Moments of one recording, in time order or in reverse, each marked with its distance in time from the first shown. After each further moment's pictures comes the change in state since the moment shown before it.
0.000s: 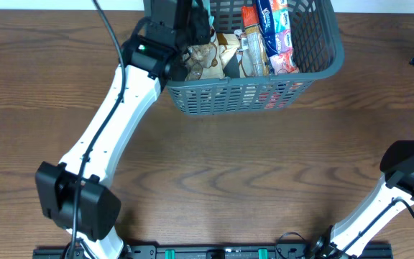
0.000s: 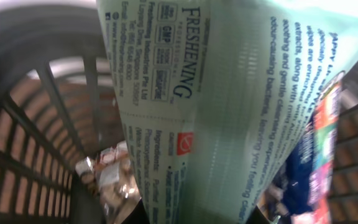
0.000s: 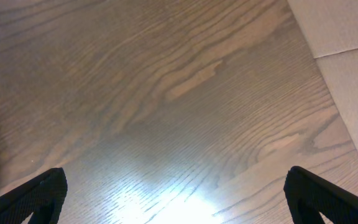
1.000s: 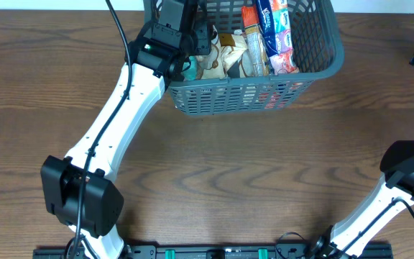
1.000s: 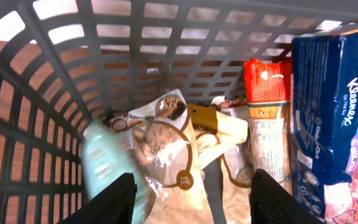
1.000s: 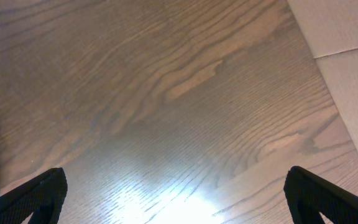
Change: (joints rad) left arm -0.007 0.024 0.000 -0.080 0.003 0.037; right arm 0.000 0.000 0.000 0.000 0.000 0.000
